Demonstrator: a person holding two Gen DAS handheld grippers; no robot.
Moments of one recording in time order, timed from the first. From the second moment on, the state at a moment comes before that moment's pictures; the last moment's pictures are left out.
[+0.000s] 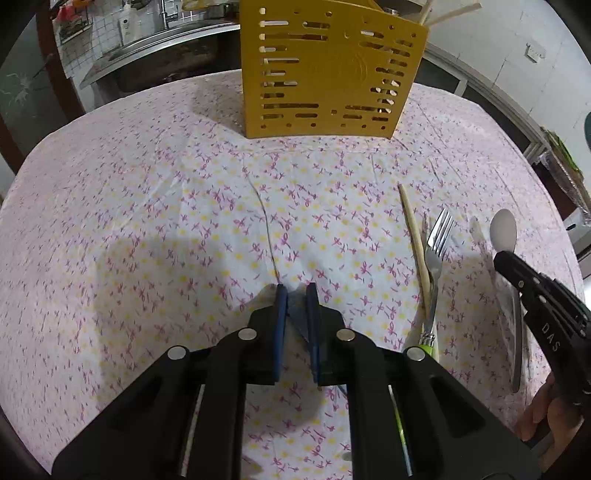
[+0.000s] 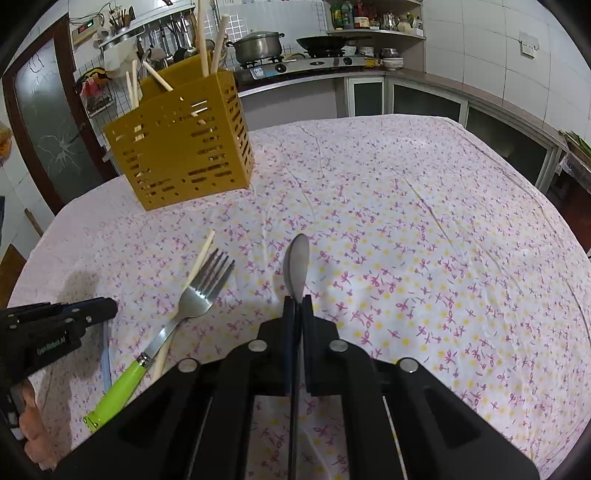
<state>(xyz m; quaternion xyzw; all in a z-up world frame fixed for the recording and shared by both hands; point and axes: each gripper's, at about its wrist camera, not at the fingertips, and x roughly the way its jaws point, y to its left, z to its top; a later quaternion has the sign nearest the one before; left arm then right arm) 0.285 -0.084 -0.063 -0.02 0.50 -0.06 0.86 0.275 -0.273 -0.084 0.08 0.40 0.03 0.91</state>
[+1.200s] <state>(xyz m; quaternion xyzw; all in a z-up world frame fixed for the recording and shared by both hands) 0.327 -0.094 -0.055 0.06 0.47 -0.12 0.87 0.277 -0.275 -0.092 0.11 0.41 0.02 0.91</state>
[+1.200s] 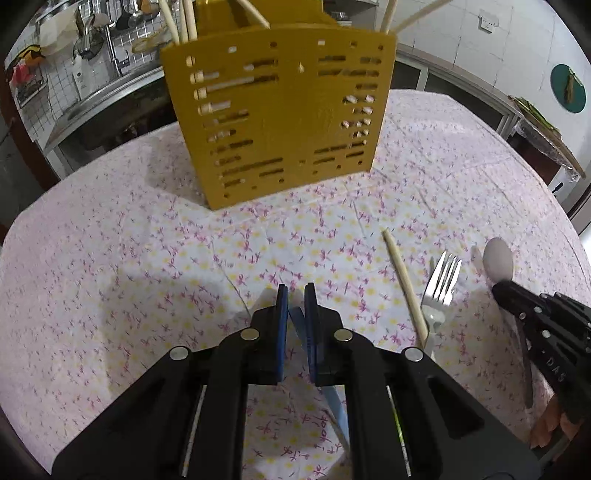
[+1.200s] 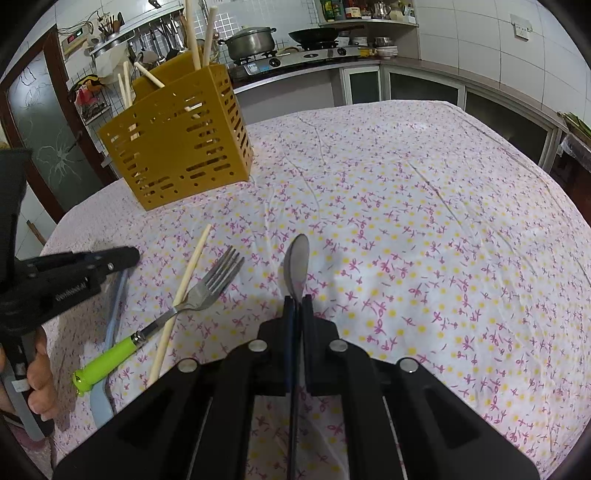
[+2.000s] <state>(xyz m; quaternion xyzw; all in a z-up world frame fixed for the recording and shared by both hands) 0.309 -0.087 -0.065 0.03 0.51 -0.12 0.85 0.275 -0.274 -0.093 0.11 0.40 0.02 0.91</state>
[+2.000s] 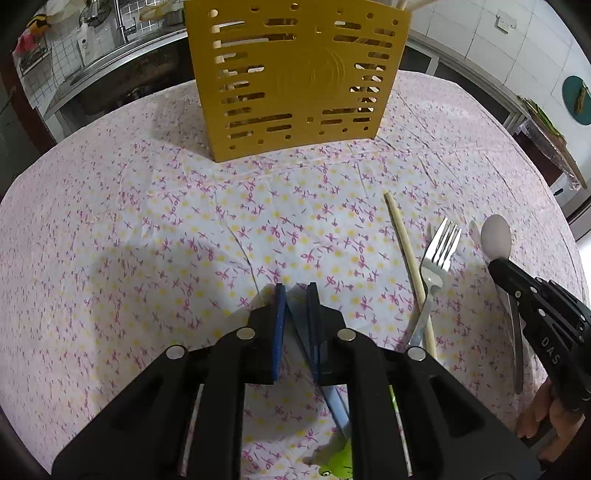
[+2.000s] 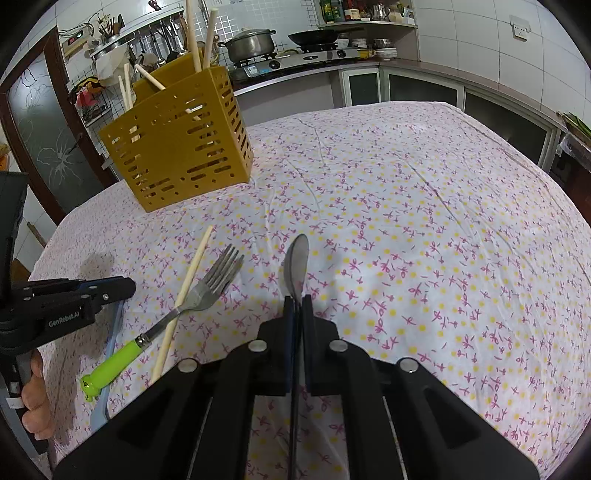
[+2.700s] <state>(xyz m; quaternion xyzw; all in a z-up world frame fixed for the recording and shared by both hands) 0.304 -0.098 -0.051 0.05 0.46 -0.11 0.88 0.265 -0.275 -0.087 0.10 0.39 0.02 0.92</state>
